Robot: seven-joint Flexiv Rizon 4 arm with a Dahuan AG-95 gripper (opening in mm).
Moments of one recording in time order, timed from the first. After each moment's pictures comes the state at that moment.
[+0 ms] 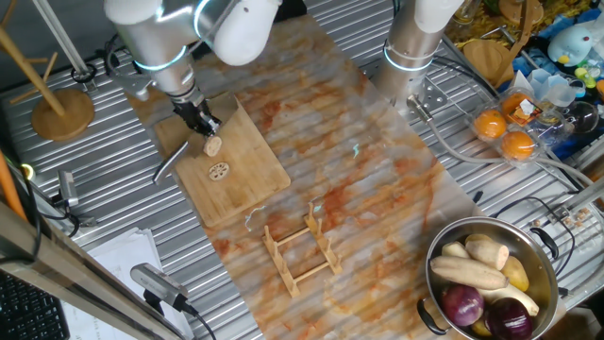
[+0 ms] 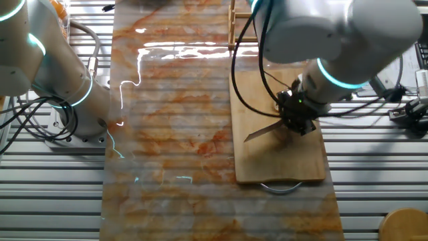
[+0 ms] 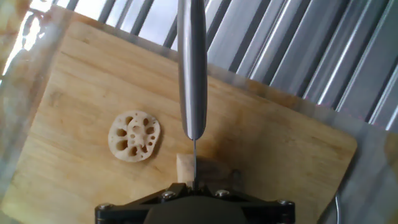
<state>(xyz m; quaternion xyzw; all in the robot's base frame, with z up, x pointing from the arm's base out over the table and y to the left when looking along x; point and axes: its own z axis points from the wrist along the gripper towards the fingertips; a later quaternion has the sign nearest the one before) 0.538 -0.064 0.068 0.23 -0.97 -0.01 0.06</state>
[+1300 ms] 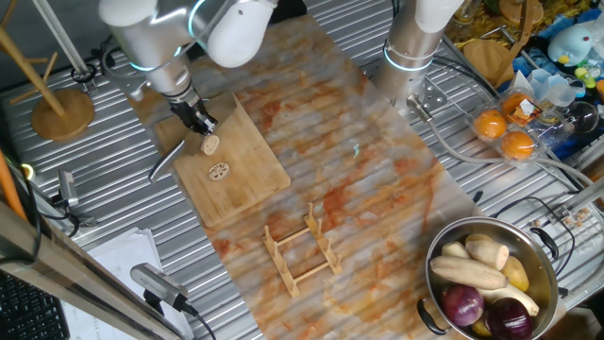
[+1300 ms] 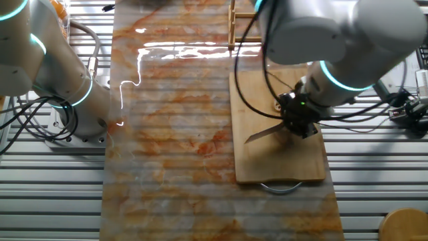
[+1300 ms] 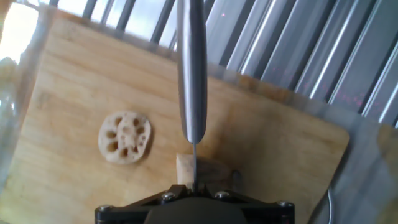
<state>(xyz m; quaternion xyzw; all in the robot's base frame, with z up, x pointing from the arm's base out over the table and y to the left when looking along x) 0.550 -0.067 0.069 0.21 -0.98 -0.02 0.06</state>
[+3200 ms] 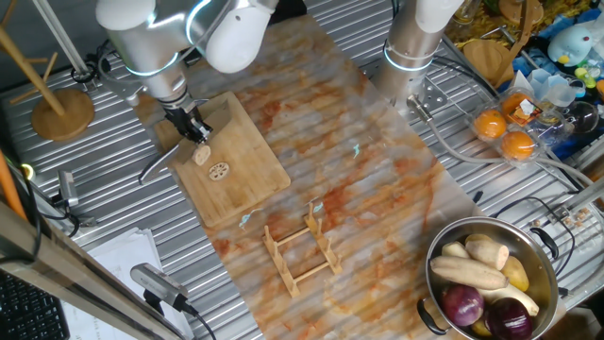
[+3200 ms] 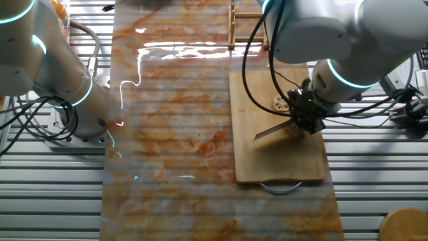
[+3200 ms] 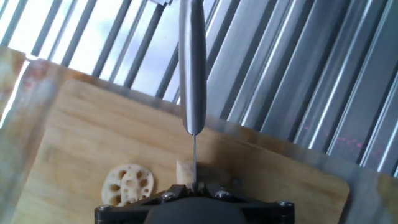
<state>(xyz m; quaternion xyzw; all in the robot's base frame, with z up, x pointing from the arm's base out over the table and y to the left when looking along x) 0.561 -0.061 0.065 0.21 -0.98 -0.02 0.04</state>
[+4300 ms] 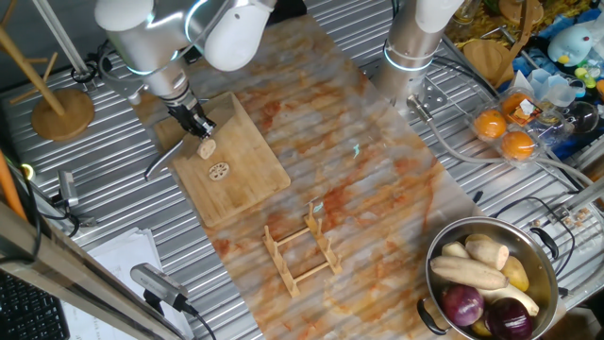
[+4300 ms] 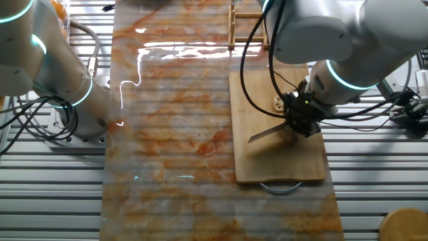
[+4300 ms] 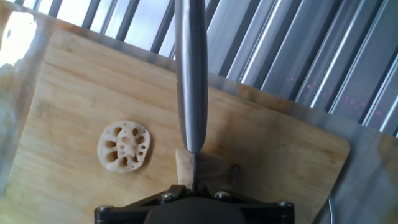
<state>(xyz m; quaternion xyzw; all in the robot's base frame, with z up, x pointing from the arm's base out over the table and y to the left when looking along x) 0.551 -0.066 0.066 0.21 -0.98 -0.02 0.06</state>
